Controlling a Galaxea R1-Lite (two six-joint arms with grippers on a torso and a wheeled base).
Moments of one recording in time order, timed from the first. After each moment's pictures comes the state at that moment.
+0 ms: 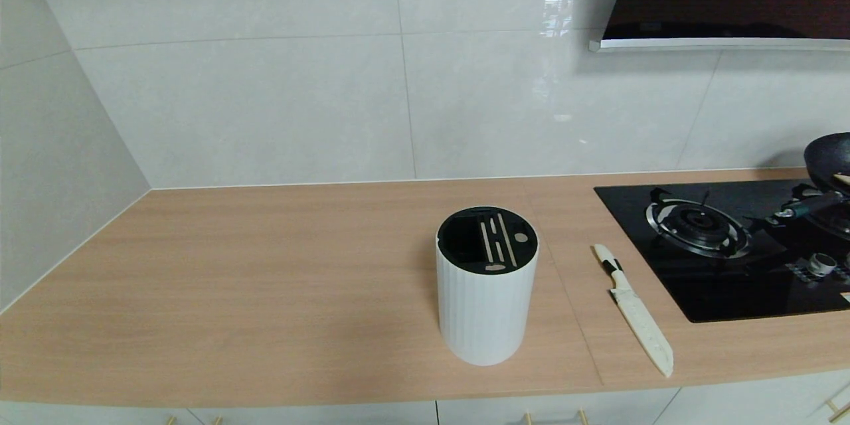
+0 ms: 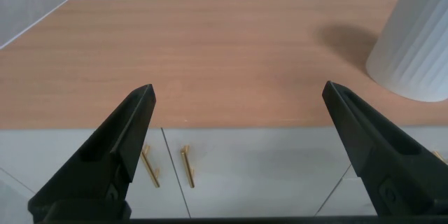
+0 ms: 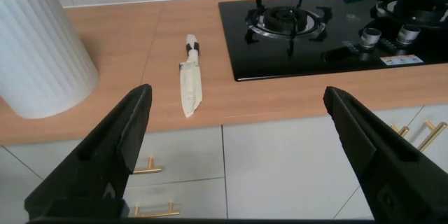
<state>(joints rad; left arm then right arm) 0.00 0.00 0.00 0.00 0.03 0.00 0.00 0.00 0.00 -0.01 -0.07 0.02</state>
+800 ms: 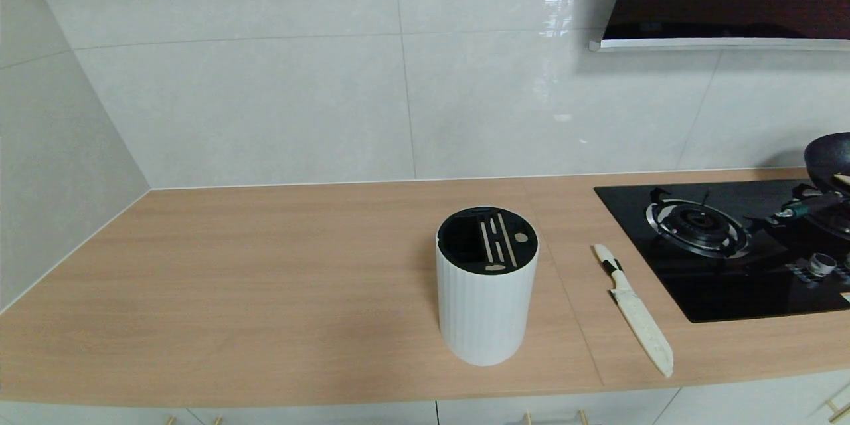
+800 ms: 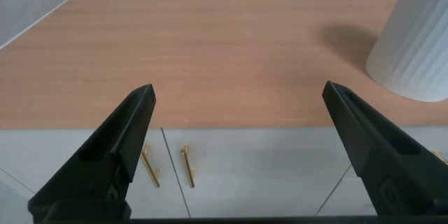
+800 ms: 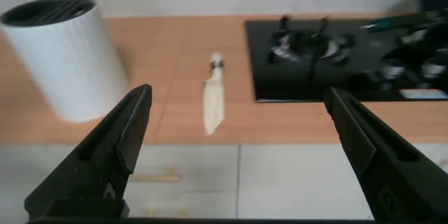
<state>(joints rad) 0.00 0.00 0.00 0.00 0.03 0.00 0.00 0.24 -0.19 -0.01 0.08 0.01</state>
